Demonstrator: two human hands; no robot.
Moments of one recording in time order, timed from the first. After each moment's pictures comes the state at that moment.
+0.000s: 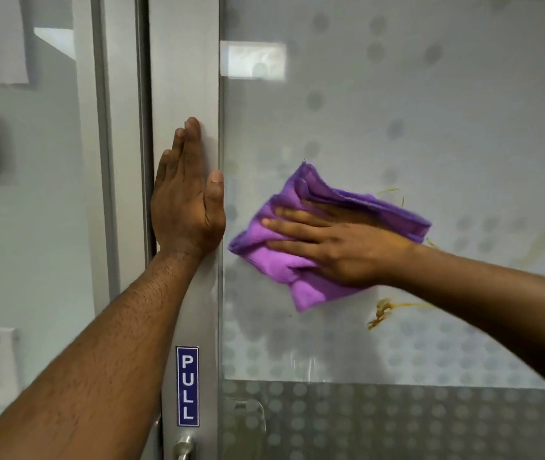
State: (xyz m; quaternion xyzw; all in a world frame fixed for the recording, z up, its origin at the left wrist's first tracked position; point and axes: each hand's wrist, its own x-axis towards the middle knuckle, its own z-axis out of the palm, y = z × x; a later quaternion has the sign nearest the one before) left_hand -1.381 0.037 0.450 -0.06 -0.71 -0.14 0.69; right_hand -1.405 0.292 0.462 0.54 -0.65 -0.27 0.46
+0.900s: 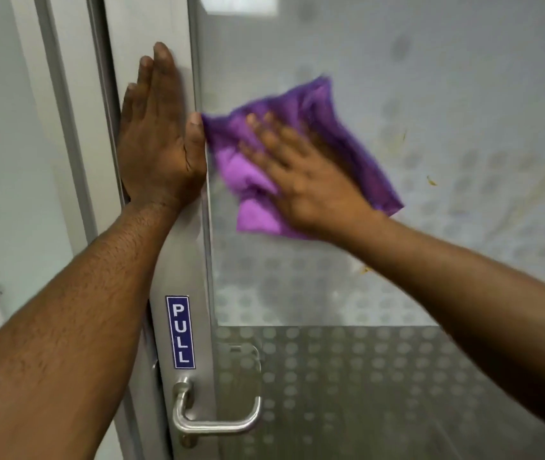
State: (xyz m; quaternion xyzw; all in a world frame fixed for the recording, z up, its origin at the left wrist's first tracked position) left_hand -1.389 0.027 0.441 -0.07 -0.68 -0.07 0.72; right_hand -1.400 0.246 0.429 0.43 -0.70 -0.07 0.57
